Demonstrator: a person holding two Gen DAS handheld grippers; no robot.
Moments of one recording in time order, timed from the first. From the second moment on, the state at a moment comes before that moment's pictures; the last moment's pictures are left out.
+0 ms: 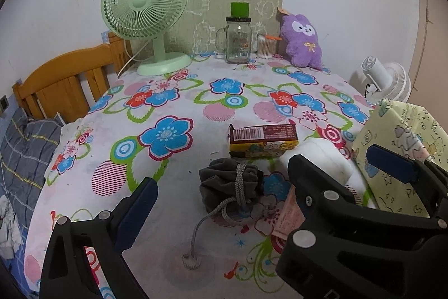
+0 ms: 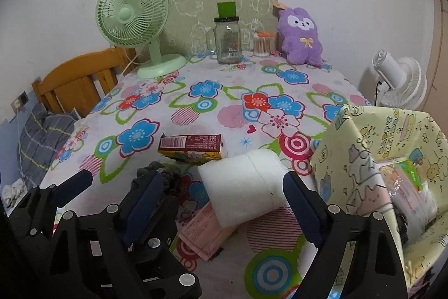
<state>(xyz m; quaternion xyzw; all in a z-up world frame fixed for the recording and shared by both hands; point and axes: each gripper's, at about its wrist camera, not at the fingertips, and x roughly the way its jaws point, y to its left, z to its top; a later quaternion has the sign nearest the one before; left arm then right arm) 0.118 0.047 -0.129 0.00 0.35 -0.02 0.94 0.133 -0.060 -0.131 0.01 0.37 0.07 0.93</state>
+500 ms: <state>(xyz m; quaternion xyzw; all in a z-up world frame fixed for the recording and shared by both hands) 0.143 0.044 -0.149 0.00 0.38 -0.01 0.92 0.160 -0.064 -0.153 0.01 0.39 0.05 0.92</state>
